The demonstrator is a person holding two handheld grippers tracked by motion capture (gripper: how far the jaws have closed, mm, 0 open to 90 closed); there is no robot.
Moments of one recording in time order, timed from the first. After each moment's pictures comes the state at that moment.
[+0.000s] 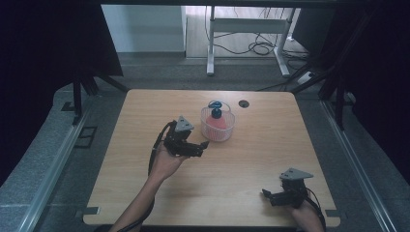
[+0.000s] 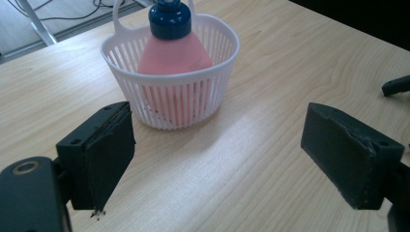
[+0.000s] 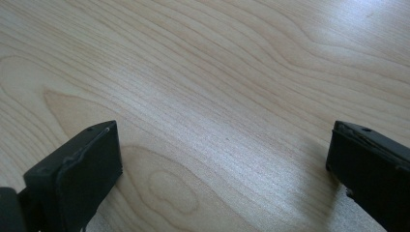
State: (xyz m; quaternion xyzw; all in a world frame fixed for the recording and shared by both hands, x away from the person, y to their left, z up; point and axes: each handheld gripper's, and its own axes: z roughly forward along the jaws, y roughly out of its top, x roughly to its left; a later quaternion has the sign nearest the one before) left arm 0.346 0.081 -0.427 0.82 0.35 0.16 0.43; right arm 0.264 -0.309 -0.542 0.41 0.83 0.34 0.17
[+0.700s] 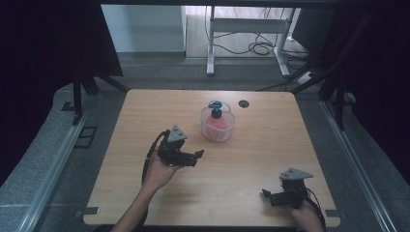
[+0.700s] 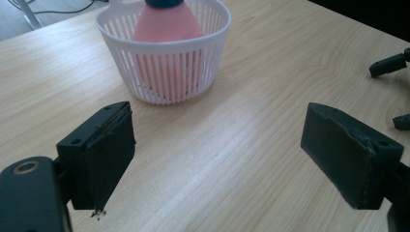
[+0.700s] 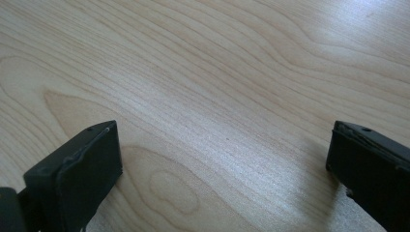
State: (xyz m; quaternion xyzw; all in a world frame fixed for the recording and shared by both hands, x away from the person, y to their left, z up) left arm 0.323 0.098 -0.440 0.82 0.35 0.15 0.43; right arm 0.263 -0.309 -0.542 0.42 0.83 0.34 0.17
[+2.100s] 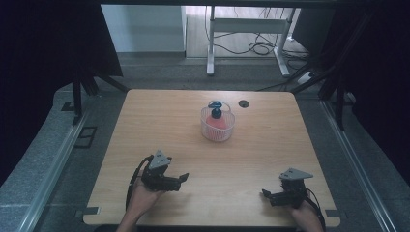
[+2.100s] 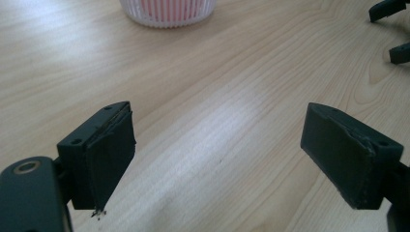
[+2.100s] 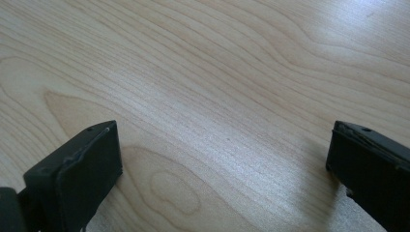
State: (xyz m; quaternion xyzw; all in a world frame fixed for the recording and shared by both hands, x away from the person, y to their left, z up) left arm 0.270 0.141 -0.490 0.81 0.37 0.13 0.42; right arm 0.263 -0.308 -0.542 0.42 0.83 0.34 0.17
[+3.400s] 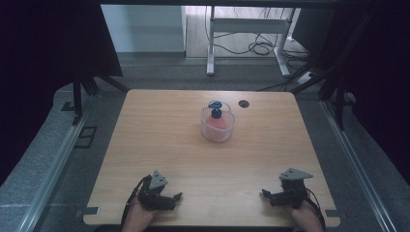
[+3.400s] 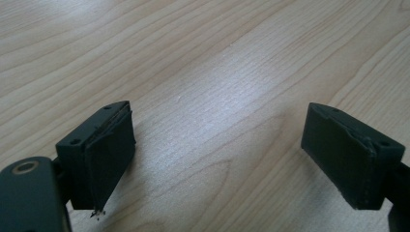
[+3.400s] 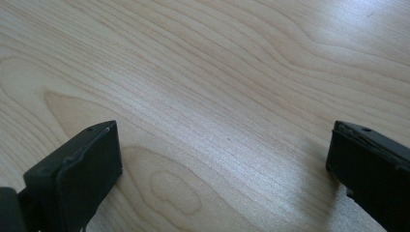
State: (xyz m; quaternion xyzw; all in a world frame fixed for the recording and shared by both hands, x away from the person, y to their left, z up) left arm 0.237 0.150 -0.543 0.84 0.40 0.13 0.35; right arm 0.263 -0.308 -0.543 0.42 0.83 0.34 0.17
